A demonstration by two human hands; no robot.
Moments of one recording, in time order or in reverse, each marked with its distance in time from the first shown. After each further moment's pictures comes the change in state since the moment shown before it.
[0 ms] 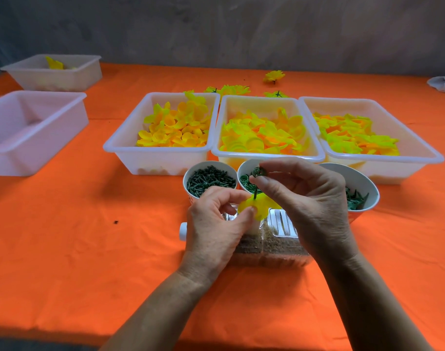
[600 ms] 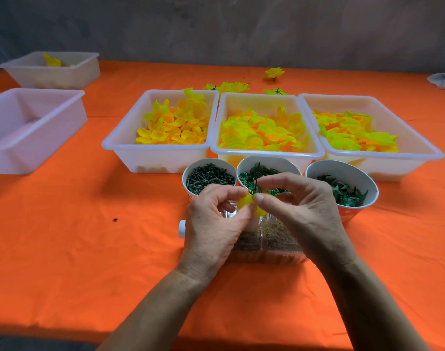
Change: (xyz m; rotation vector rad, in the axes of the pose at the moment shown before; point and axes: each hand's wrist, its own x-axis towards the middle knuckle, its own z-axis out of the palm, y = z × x) left_hand 0.001 -0.007 0.002 -0.026 0.016 0.024; right_hand -0.012 -0.002 -0.009 -0.262 -0.075 0.152
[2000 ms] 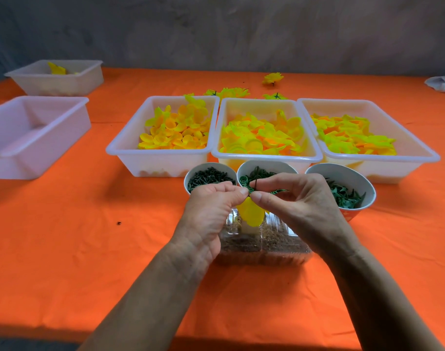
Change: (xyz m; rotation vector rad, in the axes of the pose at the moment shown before) left_hand 0.018 0.033 -0.007 -0.399 -0.091 -0.594; right_hand 0.008 -0.010 -0.004 -0.091 -0.088 0.060
